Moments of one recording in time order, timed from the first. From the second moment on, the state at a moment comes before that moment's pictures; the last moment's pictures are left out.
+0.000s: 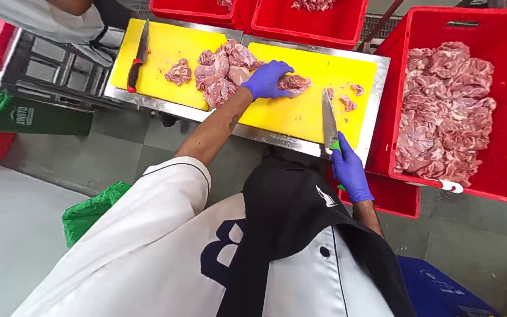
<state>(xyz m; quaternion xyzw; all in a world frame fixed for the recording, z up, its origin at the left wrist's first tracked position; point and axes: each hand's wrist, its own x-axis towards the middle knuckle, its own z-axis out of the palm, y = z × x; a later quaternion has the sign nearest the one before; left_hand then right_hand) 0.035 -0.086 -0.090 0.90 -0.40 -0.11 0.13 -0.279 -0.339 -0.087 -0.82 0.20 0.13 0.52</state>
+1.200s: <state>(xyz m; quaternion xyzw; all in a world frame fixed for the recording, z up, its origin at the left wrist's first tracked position) -0.049 -0.132 -0.106 0.95 -0.12 -0.12 0.28 -0.253 -0.367 -0.071 -0.88 0.21 0.12 0.40</state>
